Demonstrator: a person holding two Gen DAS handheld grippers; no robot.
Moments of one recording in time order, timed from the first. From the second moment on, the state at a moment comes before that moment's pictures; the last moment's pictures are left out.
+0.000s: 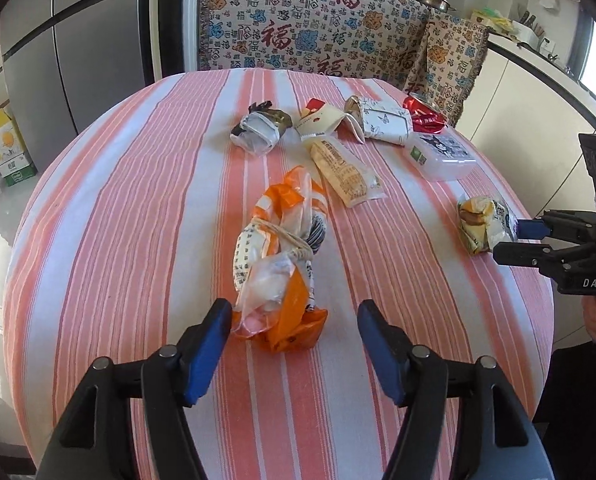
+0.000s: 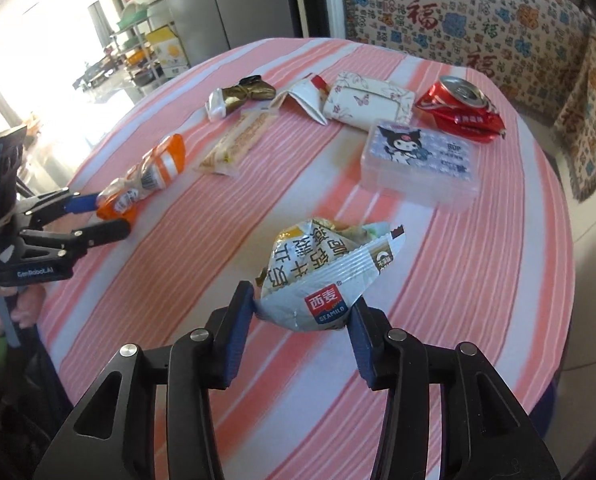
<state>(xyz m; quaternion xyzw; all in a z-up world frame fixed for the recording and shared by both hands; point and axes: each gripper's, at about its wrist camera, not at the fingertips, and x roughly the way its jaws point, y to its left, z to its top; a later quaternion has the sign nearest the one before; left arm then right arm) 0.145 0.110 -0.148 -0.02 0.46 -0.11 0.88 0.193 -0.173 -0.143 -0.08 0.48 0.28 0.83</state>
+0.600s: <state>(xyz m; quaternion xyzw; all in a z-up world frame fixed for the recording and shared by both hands) 0.181 0.111 -0.153 -0.02 0.49 -0.12 0.86 0.209 -0.172 -0.147 0.00 0.51 0.21 0.83</state>
